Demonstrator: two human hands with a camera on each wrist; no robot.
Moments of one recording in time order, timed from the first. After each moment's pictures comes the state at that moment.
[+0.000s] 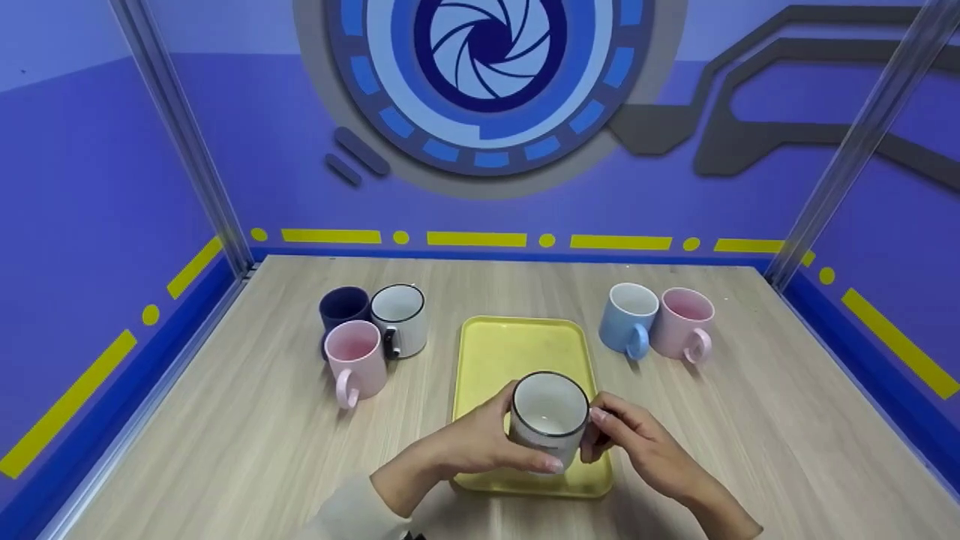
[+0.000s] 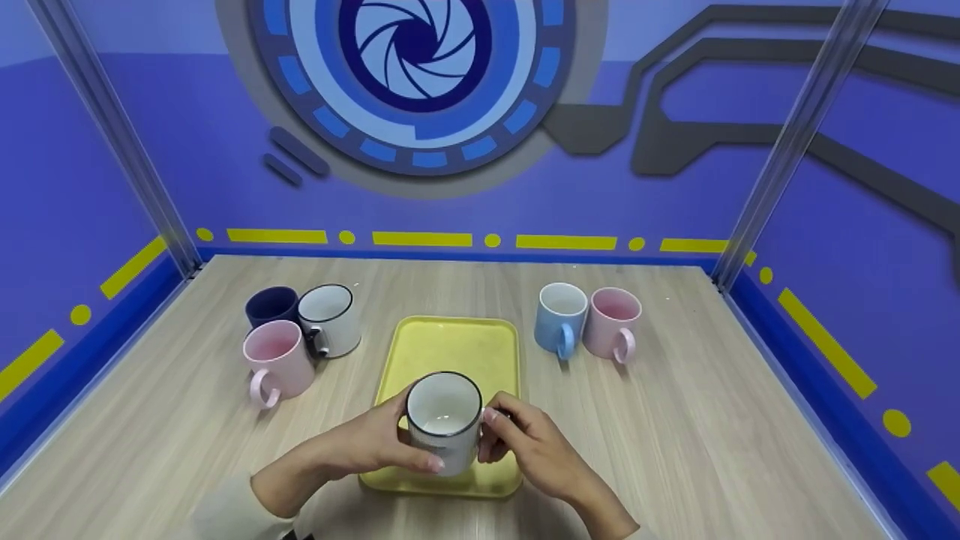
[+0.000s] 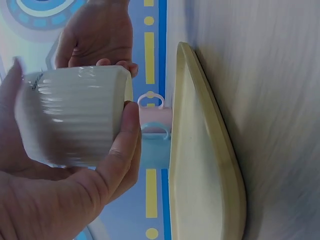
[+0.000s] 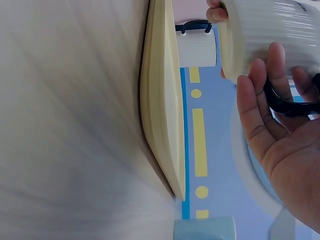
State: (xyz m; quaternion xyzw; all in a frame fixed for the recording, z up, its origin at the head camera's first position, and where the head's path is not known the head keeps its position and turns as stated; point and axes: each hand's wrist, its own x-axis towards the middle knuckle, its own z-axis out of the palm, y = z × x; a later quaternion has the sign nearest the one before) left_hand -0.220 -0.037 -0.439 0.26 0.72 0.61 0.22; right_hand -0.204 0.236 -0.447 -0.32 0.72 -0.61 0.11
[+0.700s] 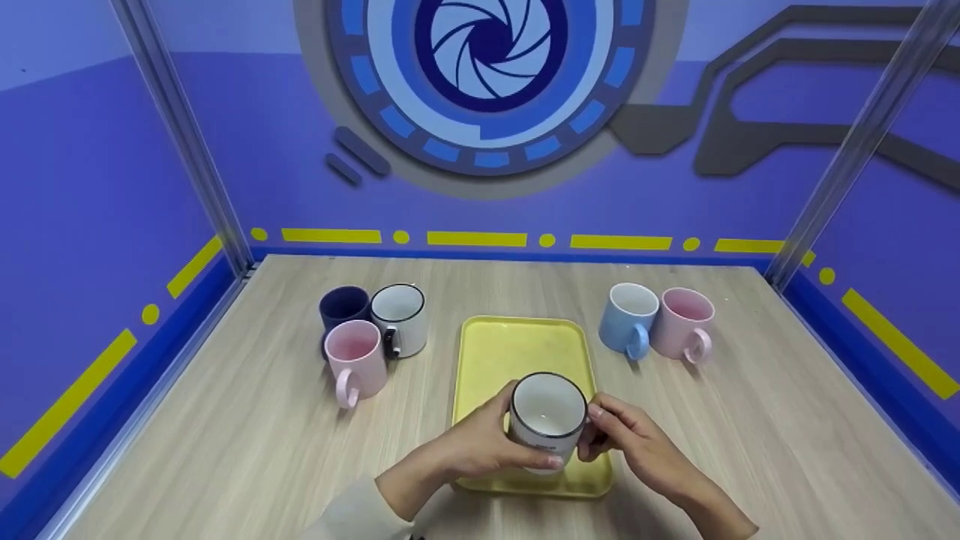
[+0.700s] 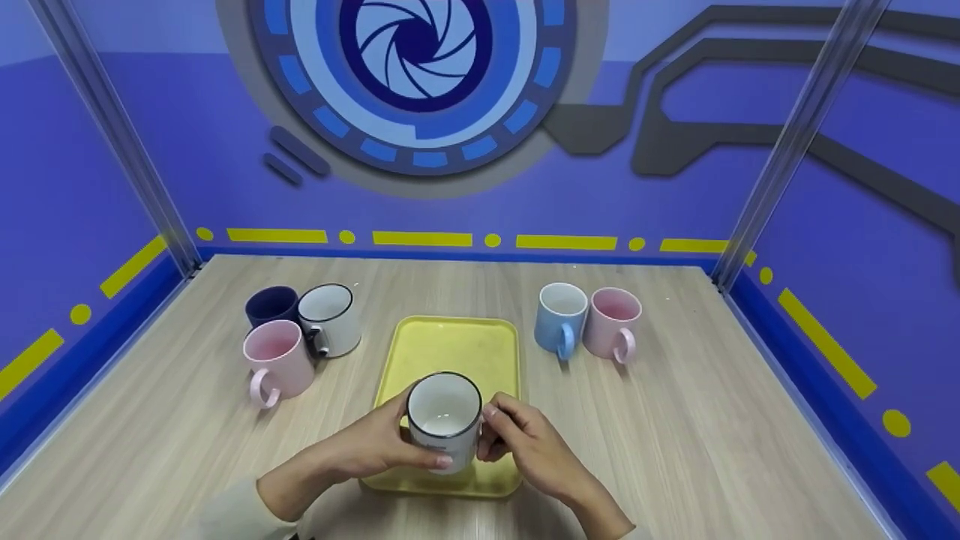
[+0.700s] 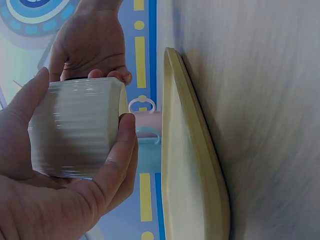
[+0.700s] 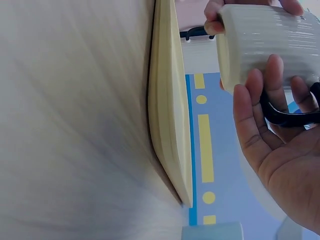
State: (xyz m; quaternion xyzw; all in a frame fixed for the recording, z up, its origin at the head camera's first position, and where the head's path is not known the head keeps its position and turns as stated) left_hand -0.216 -0.031 -0.446 0.23 0.74 0.61 0.18; right_hand -0.207 0.230 -0.451 -0.26 0.73 -0.61 0.13
